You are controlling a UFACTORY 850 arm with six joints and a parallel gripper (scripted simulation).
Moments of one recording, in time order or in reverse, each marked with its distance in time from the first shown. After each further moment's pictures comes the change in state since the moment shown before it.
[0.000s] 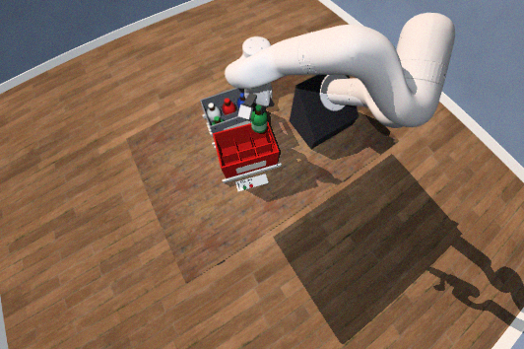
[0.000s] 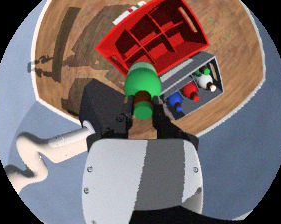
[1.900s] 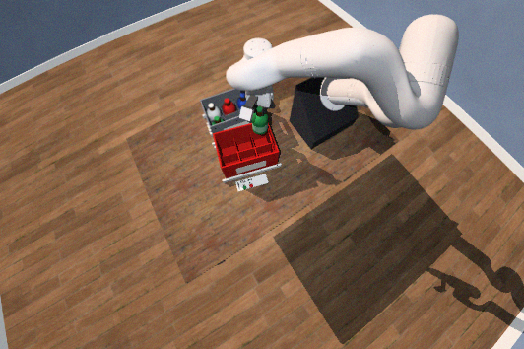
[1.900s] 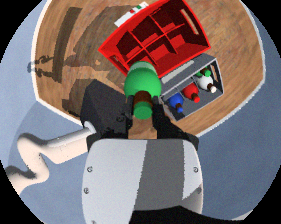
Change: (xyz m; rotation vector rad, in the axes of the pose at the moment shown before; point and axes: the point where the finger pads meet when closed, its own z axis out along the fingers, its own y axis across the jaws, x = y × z) arm 0.006 -0.007 0.000 0.000 0.000 0.000
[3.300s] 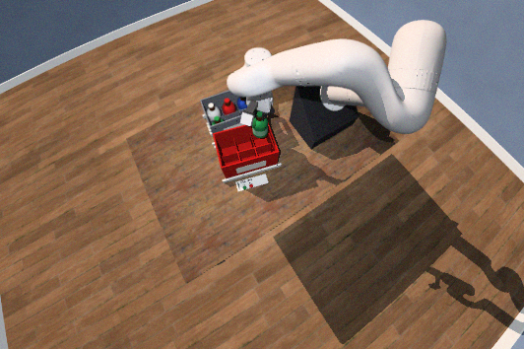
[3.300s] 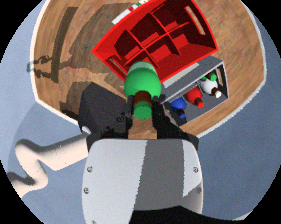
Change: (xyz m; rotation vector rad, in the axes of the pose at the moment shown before) arm 0.000 0.000 0.035 0.000 0.000 0.000
